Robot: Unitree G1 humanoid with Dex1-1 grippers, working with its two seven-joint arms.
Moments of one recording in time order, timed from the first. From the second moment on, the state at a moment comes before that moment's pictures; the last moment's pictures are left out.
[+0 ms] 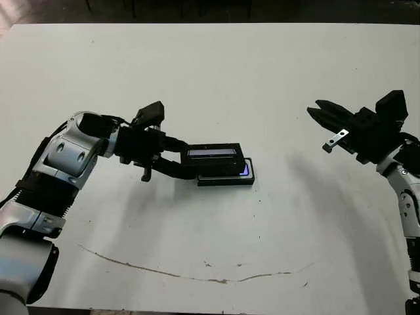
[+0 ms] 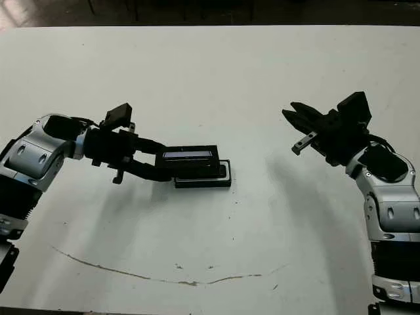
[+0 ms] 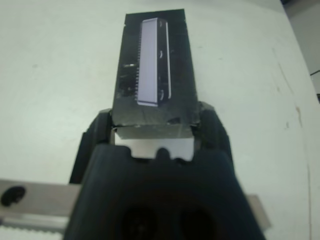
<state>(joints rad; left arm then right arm) -0.69 0.60 -0.33 0.26 -0.22 0.35 -1.34 -0.33 -0.61 -0.11 0.03 0.26 0.20 0.67</state>
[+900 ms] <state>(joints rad) -0.66 0.56 -0.31 0.24 -0.21 0.36 -1.29 -0.33 -0.62 -0.11 0.01 0.24 0.24 0.68</state>
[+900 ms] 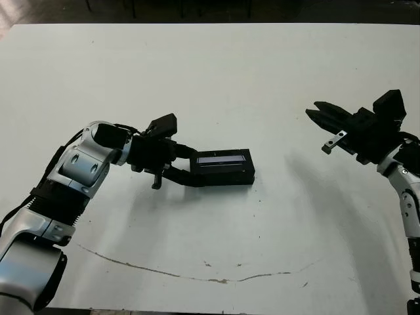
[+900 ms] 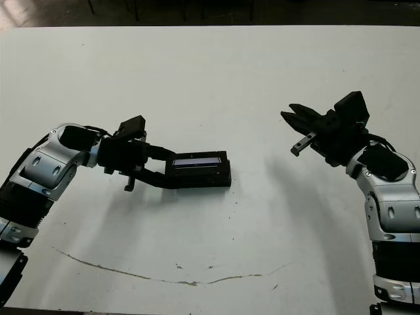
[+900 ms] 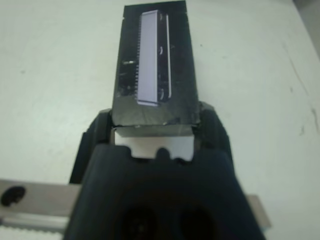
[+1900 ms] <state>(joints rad) -0.76 0.49 -0.29 0.60 -0.16 0.19 -1.36 -0.33 -0.62 -0.10 0.01 0.24 0.25 0.68</state>
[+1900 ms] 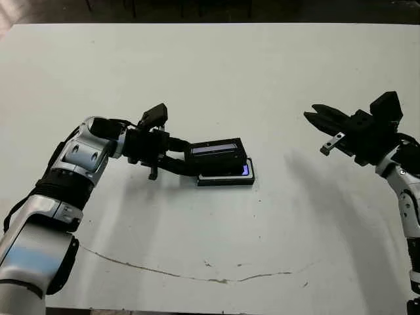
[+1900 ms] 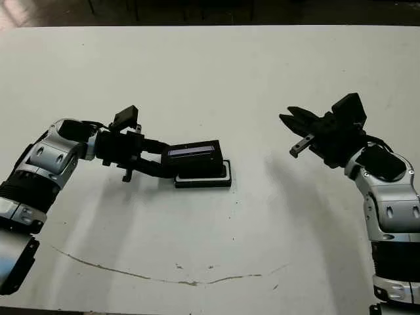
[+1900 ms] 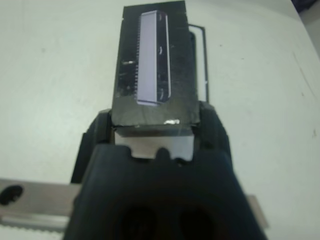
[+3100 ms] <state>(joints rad) -0.76 0.51 -0.37 0.50 -0.10 0.20 -1.43 -0.31 -0.62 -0.09 0.00 0.27 0.25 0.69</state>
